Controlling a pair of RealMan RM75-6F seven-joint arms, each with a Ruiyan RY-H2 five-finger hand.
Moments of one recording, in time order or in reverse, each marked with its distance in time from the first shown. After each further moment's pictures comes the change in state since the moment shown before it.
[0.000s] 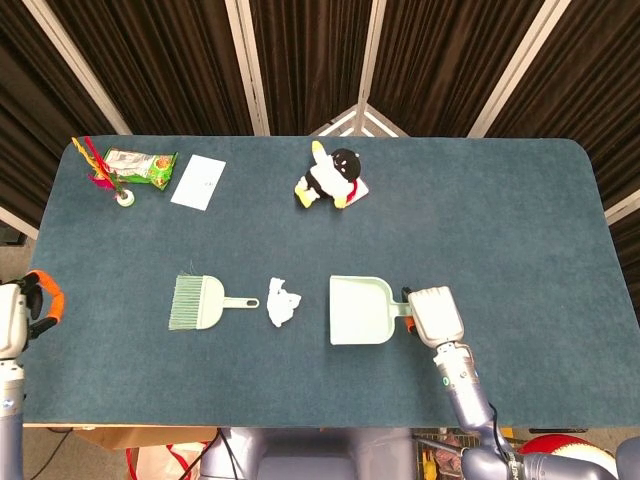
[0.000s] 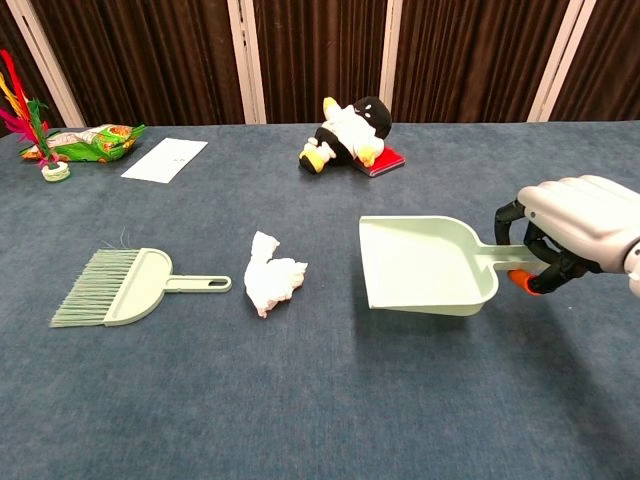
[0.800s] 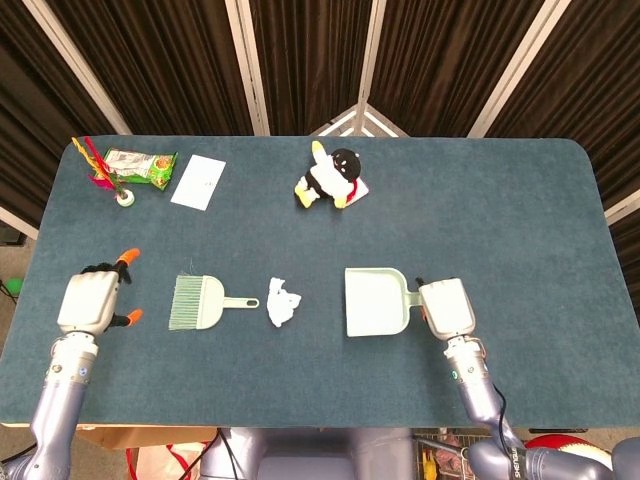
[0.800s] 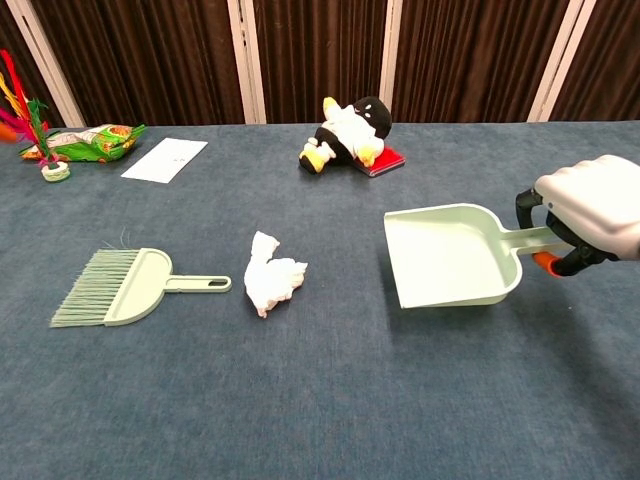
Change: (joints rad) left arm -0.211 -0.012 -0.010 -0.186 -0.295 -0.293 0.362; right arm -0.004 -0.022 -0.006 0.139 -0.080 0.039 -0.048
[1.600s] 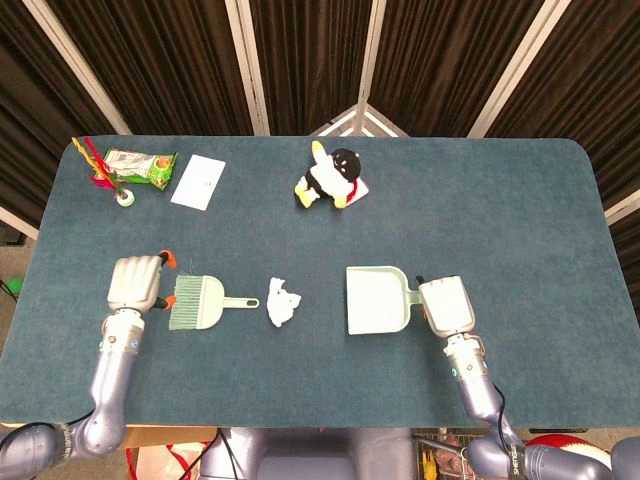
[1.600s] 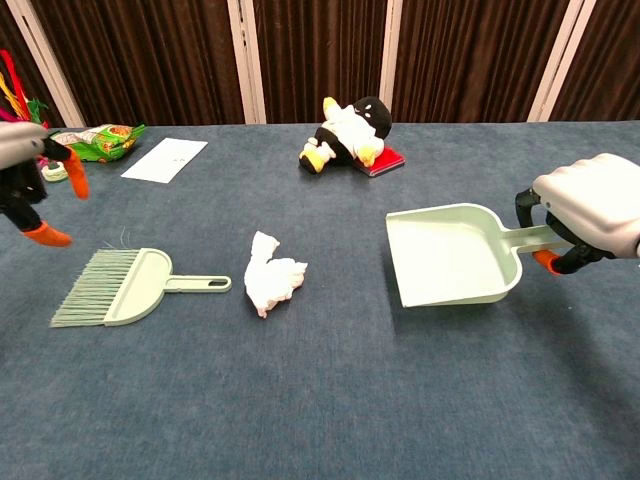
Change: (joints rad) left arm -0.200 -0.216 -0.057 0.144 -0.254 -0.003 0.202; right arm 0.004 -0.007 0.015 0.021 0.005 -0.020 -0.028
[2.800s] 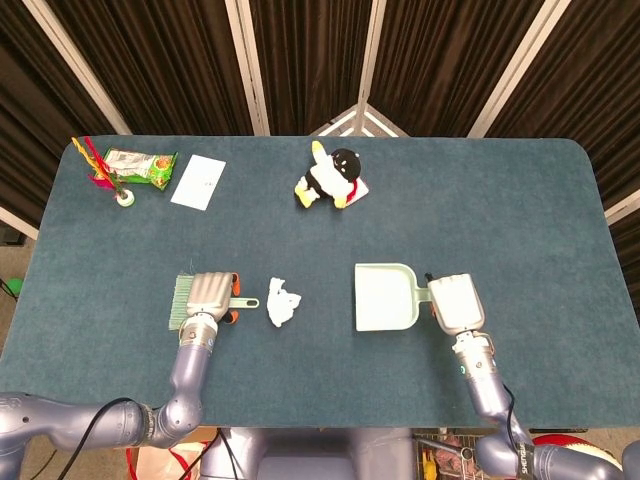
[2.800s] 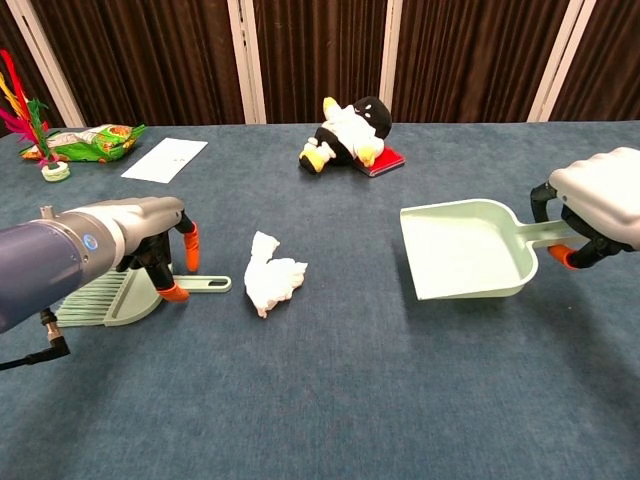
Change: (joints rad) left arm -0.250 -0.291 -0.015 0.167 -0.326 -0.011 0.143; right arm -0.011 0.038 0.006 -0.012 0.004 -0.012 0.016
